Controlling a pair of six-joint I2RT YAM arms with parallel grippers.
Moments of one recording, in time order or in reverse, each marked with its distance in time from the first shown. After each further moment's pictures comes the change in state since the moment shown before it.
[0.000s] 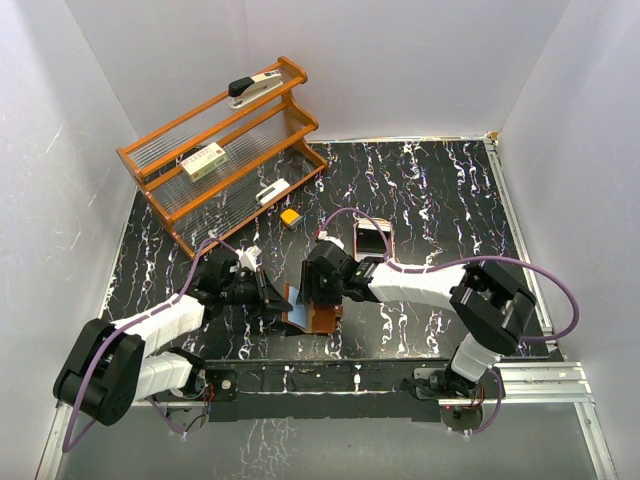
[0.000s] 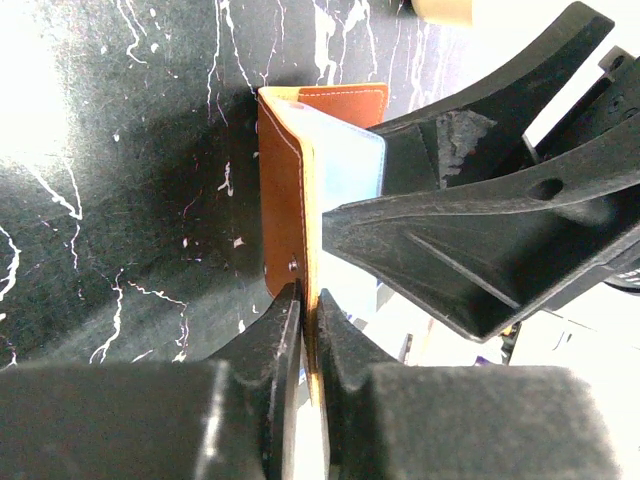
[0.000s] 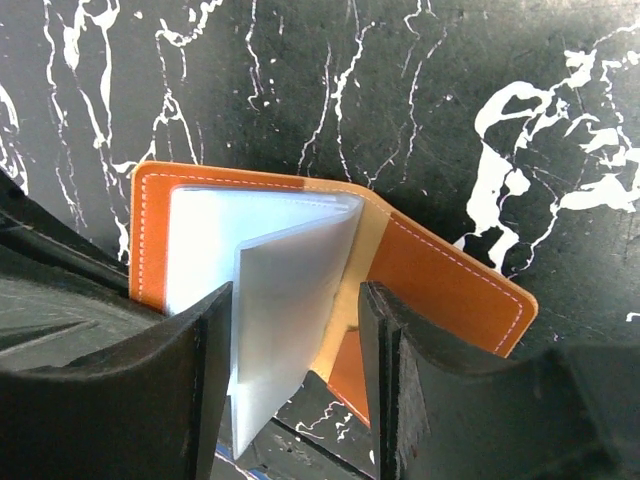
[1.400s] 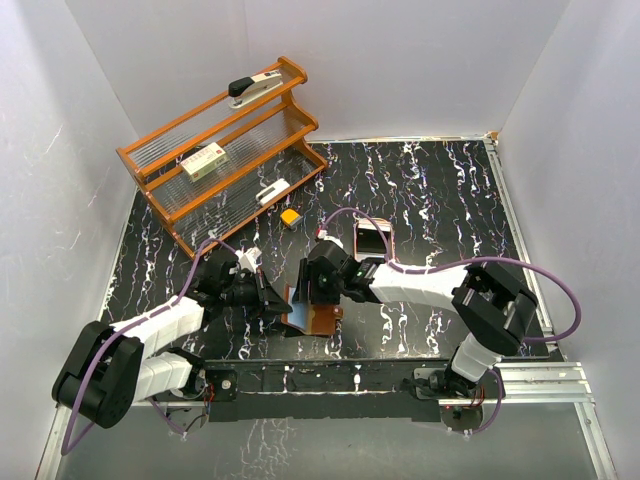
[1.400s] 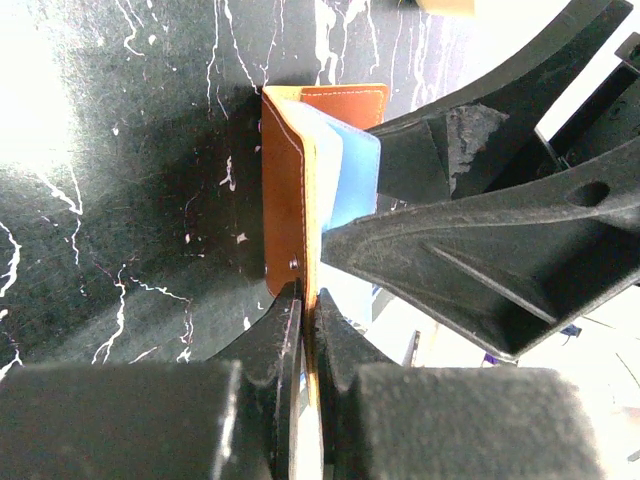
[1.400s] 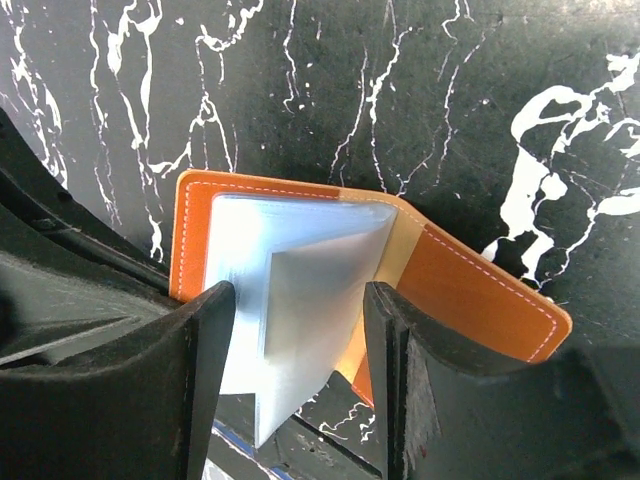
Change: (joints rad) left arm 0.000 -0.015 -0.014 0.006 0.000 0.014; right arm -0.005 -0.010 -0.011 0.040 -0.019 0.026
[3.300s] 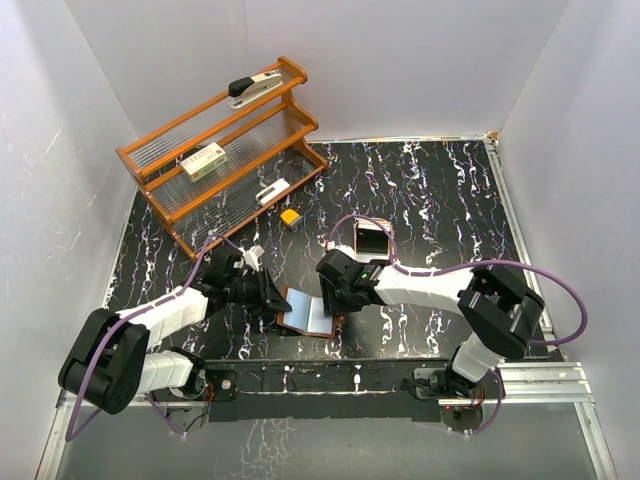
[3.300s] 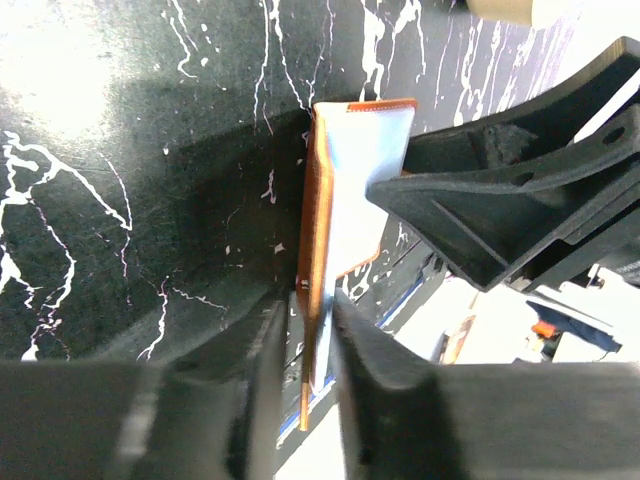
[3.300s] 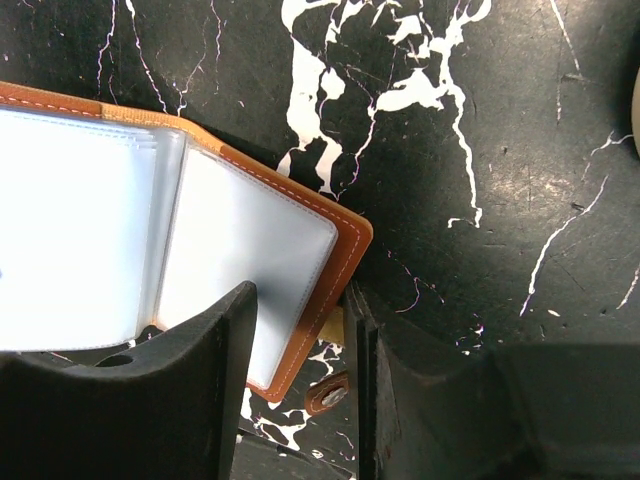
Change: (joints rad) left arm 0.000 0.077 0.068 -0.106 -0.042 0.097; right arm -0.001 -0.033 -0.043 -0.243 0.103 -0.159
